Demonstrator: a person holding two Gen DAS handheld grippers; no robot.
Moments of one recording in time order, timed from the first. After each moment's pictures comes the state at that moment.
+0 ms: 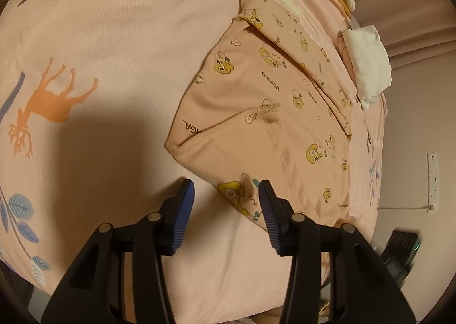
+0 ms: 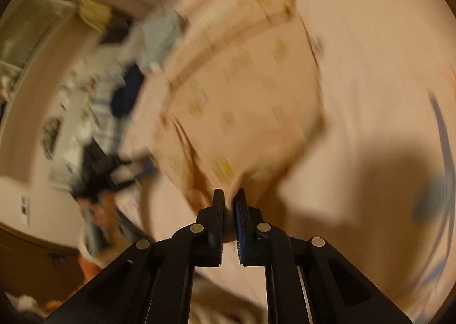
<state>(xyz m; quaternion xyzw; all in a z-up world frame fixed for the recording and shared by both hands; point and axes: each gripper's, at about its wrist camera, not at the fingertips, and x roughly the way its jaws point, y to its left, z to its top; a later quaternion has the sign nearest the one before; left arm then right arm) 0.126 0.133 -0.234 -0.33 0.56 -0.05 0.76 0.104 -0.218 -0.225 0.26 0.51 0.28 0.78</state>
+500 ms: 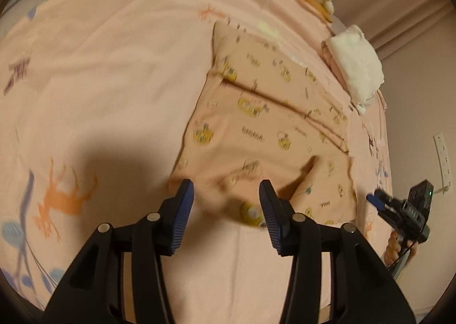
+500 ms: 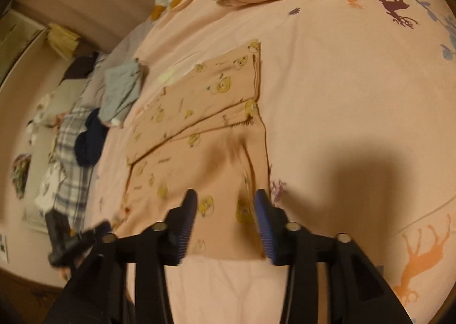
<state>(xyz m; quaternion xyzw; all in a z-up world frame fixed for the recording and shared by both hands) 0.167 0.135 -0.196 -0.25 0.51 -0.06 0.82 0.200 -0.250 -0.202 0.22 0.50 0.18 0.82</state>
